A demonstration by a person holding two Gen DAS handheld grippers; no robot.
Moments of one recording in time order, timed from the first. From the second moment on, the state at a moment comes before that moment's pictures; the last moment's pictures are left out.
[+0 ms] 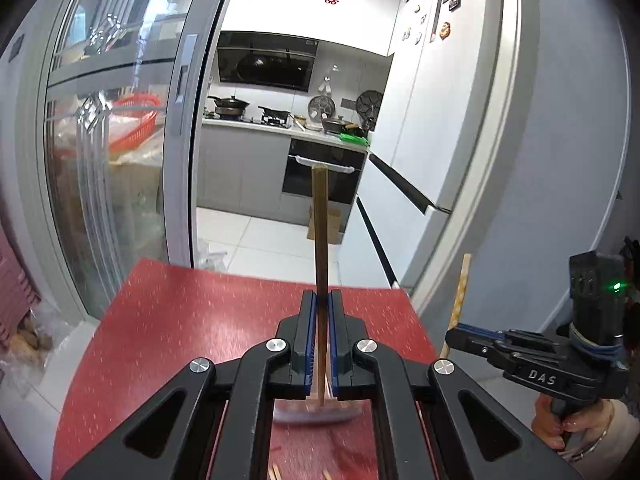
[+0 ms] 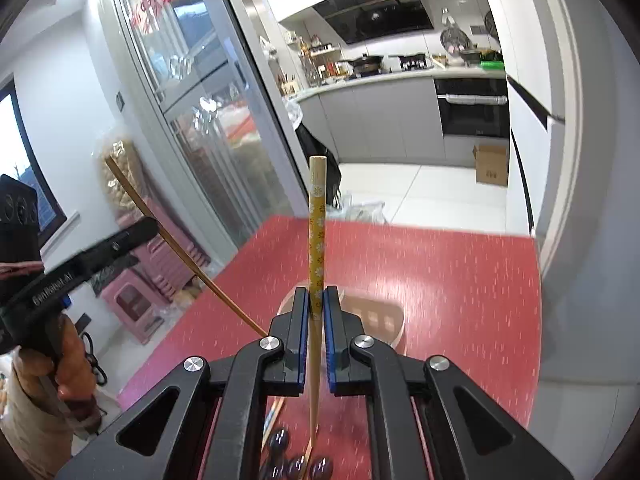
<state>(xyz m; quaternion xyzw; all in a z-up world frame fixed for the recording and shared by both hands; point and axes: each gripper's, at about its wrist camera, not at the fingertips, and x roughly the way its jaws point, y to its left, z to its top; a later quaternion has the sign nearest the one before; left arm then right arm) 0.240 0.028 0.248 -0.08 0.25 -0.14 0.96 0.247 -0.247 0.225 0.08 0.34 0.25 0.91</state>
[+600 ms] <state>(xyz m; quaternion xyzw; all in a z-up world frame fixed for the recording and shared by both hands) 0.338 0.003 0.157 -0.07 0.31 -0.11 0.94 0.333 -0.208 0.186 0.02 0.27 0.20 0.94</state>
